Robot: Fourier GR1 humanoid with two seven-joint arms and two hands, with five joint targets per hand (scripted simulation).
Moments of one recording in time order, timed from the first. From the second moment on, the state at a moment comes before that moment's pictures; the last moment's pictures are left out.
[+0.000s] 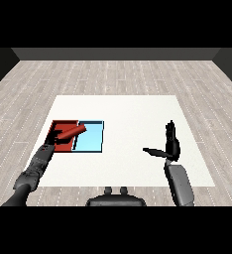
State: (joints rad) left arm -0.72 0.47 -0.04 -0.13 -0.06 0.25 -0.18; right arm -0.06 -0.18 0.04 -1.63 -0.07 -0.23 -0.34
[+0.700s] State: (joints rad) left arm -0.74 0.51 0.15 -0.24 0.10 0.29 -0.43; right arm -0.03 -0.16 0.03 -1.66 -0.11 -0.18 -0.38
